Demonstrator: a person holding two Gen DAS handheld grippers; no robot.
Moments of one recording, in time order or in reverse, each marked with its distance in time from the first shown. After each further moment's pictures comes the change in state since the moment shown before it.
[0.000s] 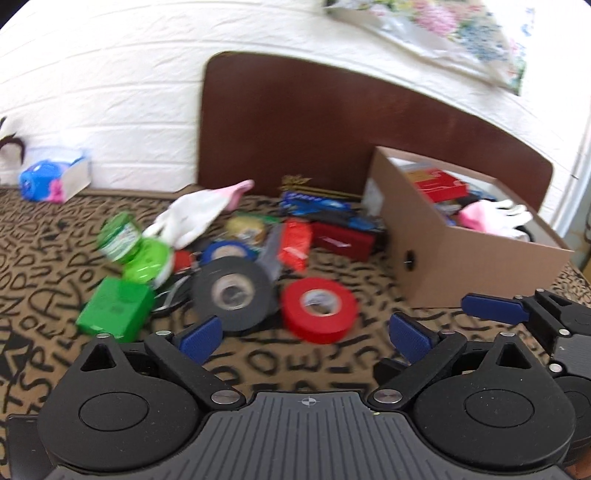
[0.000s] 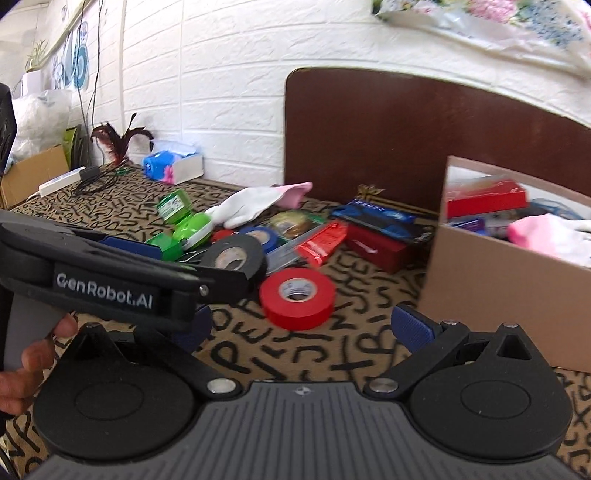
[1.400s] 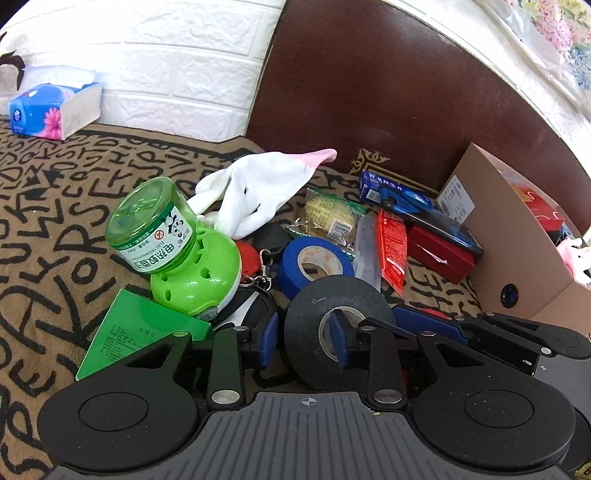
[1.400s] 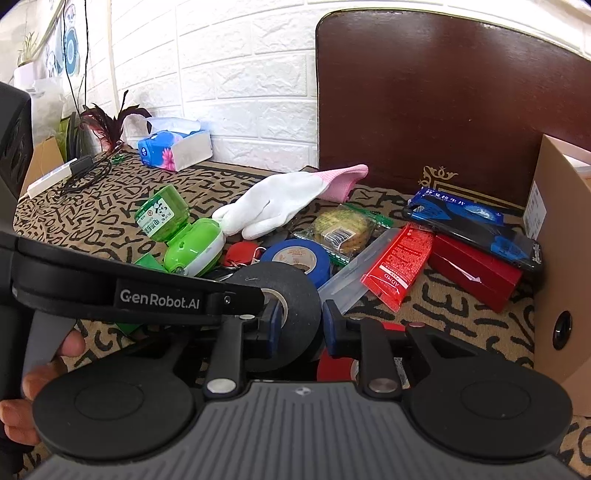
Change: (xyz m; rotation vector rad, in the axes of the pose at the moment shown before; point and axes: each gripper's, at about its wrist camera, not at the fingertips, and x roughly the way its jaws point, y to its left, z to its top) left arm 0.094 0.088 0.034 -0.148 0.136 -0.022; right arm 0.122 0.026 0.040 0.019 0.094 0.061
